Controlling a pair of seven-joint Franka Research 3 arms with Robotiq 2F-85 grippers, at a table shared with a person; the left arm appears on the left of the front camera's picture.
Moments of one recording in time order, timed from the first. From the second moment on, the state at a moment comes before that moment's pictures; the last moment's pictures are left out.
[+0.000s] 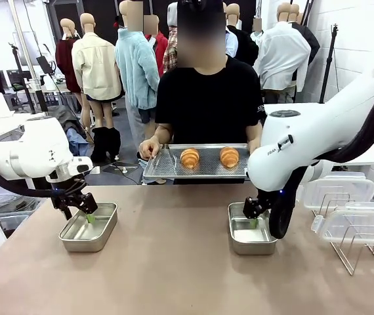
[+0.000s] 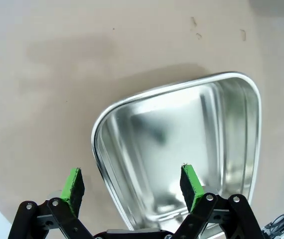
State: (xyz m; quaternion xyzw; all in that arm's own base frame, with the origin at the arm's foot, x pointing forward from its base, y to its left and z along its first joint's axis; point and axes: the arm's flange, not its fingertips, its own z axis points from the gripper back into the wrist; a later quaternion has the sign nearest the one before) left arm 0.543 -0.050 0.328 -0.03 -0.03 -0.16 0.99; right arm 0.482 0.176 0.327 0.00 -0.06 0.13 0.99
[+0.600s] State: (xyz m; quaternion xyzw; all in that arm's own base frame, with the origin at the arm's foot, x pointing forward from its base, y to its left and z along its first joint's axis) left arm 0.549 -0.061 0.315 -0.04 0.01 -0.17 0.98; right arm 0.481 0.172 0.310 0.01 -0.05 0.11 0.99
